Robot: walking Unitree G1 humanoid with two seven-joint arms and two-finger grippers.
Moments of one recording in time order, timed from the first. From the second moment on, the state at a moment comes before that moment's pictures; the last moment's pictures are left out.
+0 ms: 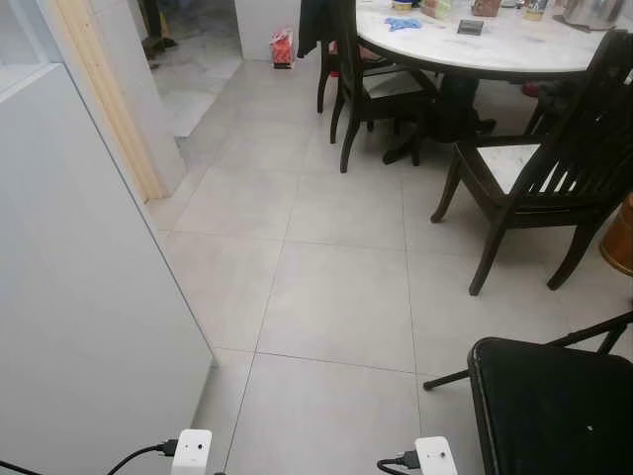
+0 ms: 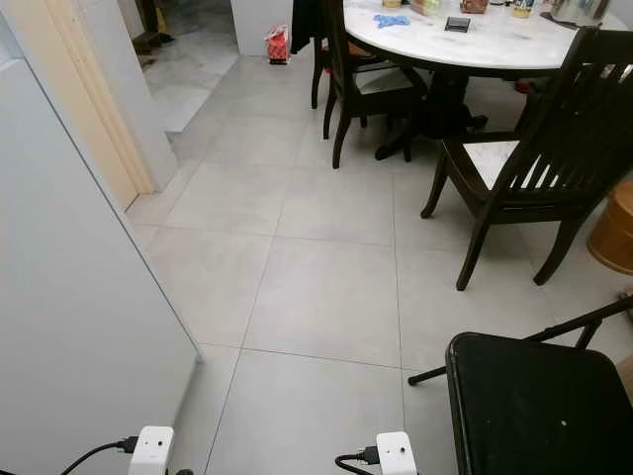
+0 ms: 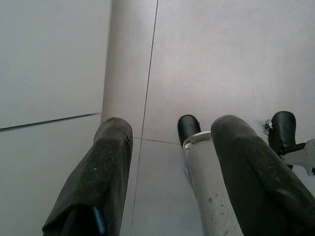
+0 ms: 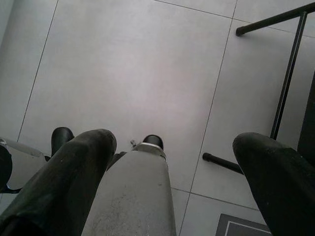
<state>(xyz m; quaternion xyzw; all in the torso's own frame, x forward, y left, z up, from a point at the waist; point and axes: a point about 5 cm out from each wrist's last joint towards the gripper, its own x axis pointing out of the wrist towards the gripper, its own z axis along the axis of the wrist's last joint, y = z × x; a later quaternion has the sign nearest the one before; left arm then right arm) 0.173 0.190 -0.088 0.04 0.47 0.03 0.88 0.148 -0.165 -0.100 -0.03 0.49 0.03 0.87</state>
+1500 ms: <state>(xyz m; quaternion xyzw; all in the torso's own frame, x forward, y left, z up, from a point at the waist) 0.199 0.195 -0.076 -0.02 0.45 0.10 0.89 0.205 -0.194 -0.073 0.06 0.49 -0.02 0.87</state>
